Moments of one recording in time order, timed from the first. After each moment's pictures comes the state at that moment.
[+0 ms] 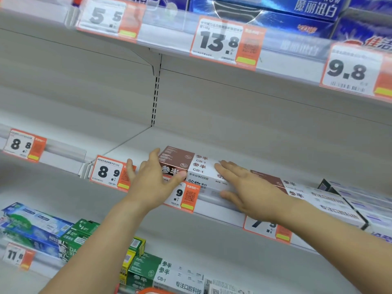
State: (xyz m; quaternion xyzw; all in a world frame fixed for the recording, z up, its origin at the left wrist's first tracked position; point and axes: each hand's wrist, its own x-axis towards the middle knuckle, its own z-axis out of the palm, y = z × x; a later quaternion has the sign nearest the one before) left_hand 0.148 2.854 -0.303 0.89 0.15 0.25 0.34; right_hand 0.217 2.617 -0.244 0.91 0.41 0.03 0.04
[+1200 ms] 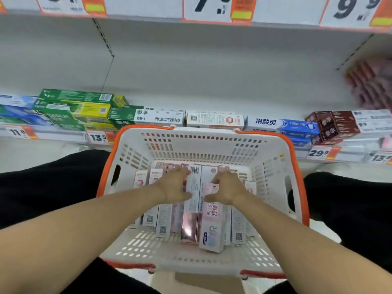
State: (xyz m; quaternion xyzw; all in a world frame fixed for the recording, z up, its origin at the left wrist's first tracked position) left_hand 0.002 2.677 -0.584 0.90 0.00 -0.36 0.25; right_hand 0.032 2.479 -0.599 0.90 0.08 -0.38 -0.17
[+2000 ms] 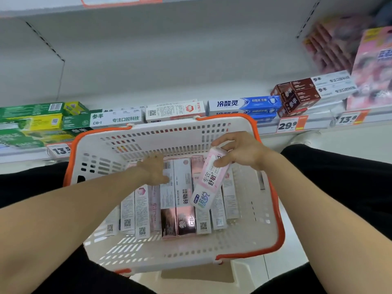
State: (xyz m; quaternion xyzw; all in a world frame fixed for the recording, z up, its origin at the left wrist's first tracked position) left_hand 0.055 2.650 -0.600 0.90 0.00 -0.43 0.08; right_hand 0.079 2.372 -0.529 0.77 -0.07 -0.38 -0.51
